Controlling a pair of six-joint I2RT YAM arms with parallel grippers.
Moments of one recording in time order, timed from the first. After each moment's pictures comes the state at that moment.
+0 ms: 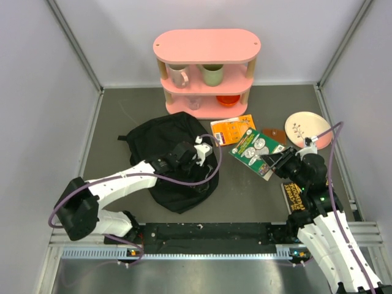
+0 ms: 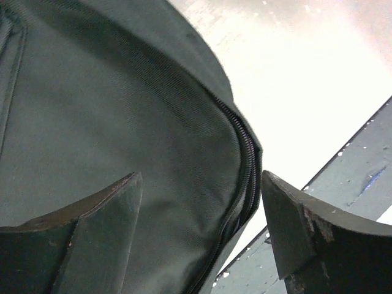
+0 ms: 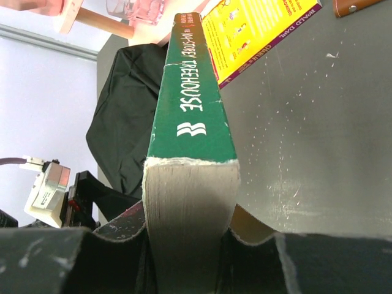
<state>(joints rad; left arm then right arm) -0.85 1.31 0.82 -0.40 0.15 -0.24 0.22 0.46 0.48 -0.36 -0.17 0.91</state>
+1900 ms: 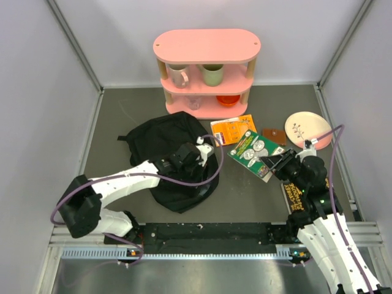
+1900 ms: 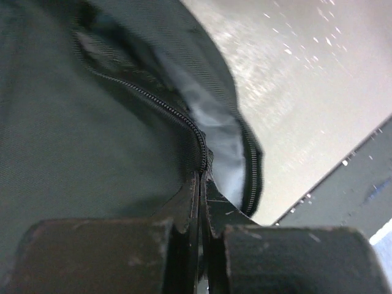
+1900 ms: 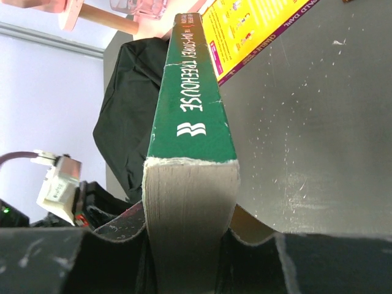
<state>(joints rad) -0.88 1.38 0.85 -0.38 0.17 -0.27 0.22 0.43 0.45 -0.37 -0.19 0.95</state>
